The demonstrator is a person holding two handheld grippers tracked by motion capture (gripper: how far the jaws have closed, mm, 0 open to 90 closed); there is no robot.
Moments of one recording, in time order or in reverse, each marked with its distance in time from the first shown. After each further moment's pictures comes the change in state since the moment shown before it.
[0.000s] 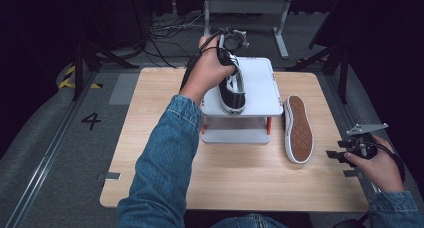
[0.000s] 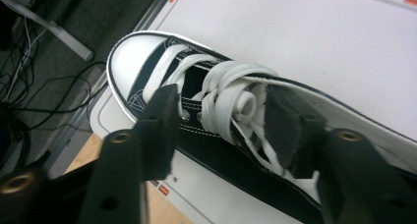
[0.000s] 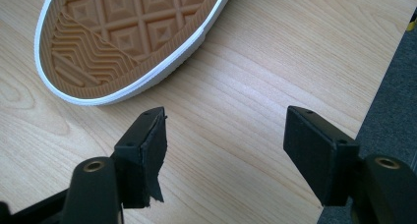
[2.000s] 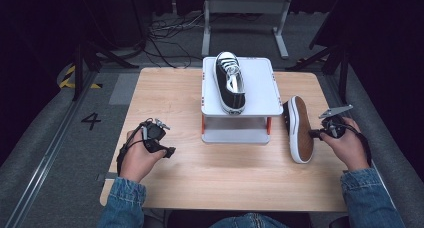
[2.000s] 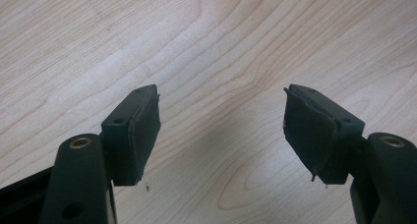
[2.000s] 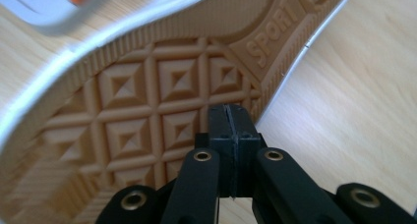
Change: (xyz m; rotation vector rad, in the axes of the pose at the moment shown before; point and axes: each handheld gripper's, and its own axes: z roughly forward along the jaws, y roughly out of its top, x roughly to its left) left arm -0.050 -0.294 0.035 0.143 -0.063 -0.391; right arm 0.003 0.059 0.057 0.039 -0.002 -0.067
